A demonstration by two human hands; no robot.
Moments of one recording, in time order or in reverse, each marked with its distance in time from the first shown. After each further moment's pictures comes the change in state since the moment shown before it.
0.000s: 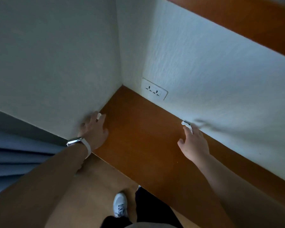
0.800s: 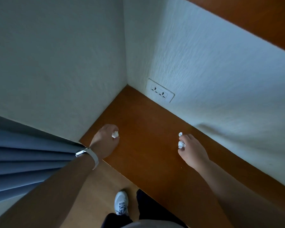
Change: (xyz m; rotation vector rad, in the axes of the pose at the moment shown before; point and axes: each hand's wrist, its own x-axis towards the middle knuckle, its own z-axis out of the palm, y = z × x) left_hand -0.016 0.019 0.019 -0.405 0.038 0.088; right_hand 0.008 -0.007 0.016 0.119 -0.096 -0.160
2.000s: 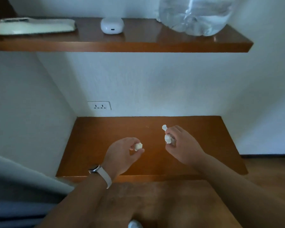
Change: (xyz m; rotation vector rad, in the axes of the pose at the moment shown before) left_hand -0.178 0.168 -0.020 0.118 -0.145 0.796; right_hand -0.286 -0.020 -0.053 0.305 0.561 0.119
